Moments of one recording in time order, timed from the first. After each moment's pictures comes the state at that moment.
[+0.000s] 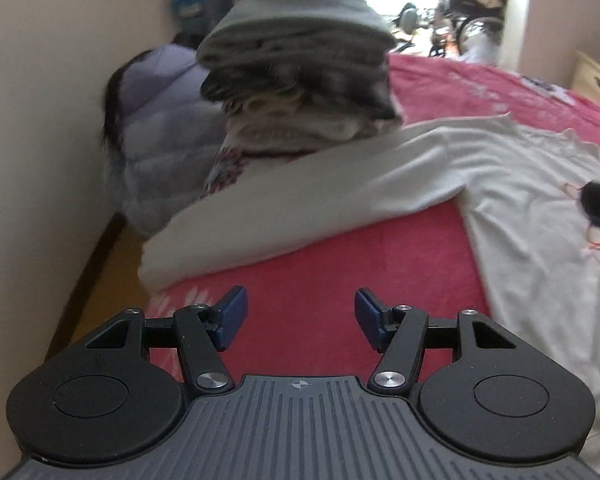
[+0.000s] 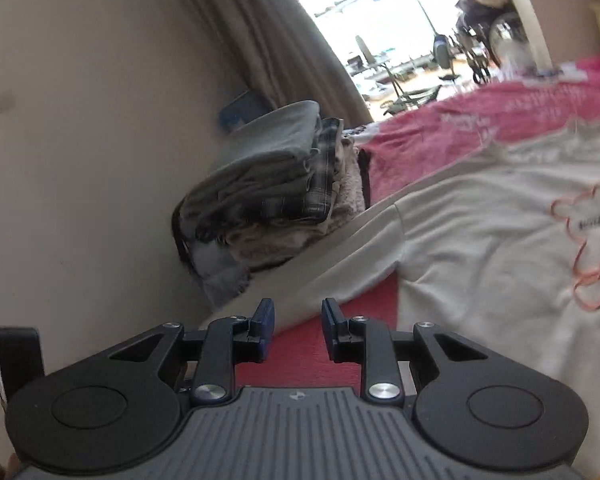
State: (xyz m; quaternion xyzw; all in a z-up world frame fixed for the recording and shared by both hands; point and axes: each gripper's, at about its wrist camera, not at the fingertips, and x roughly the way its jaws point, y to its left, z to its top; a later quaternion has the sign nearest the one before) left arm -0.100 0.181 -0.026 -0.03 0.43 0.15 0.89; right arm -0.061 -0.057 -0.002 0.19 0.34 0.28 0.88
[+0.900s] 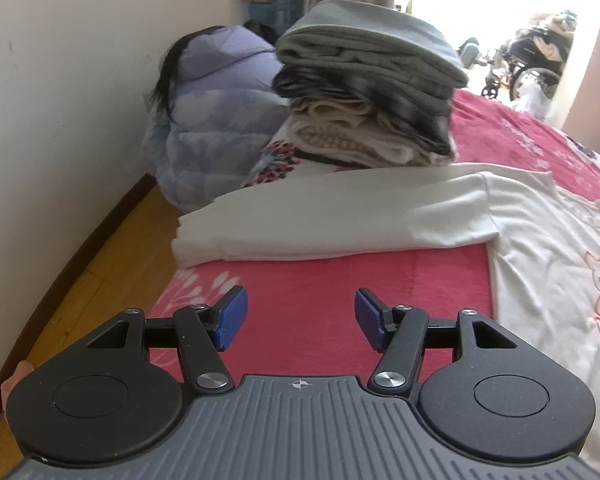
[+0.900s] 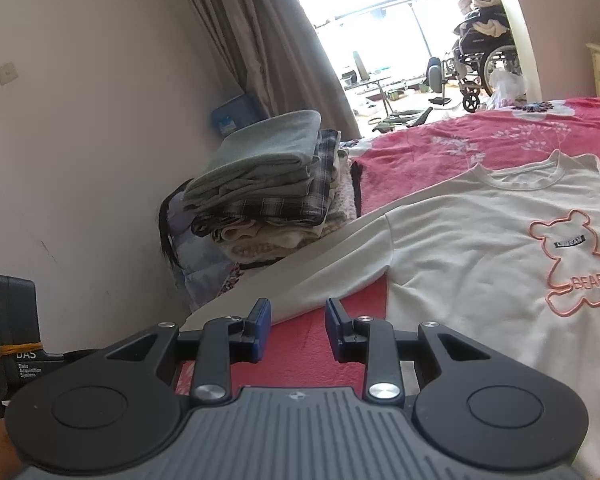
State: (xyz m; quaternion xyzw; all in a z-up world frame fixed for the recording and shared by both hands) left arm -0.128 0.217 -0.013 -0.12 0.40 0.23 0.88; right arm -0.097 -0.042 0.015 0.15 0.33 0.25 0.90
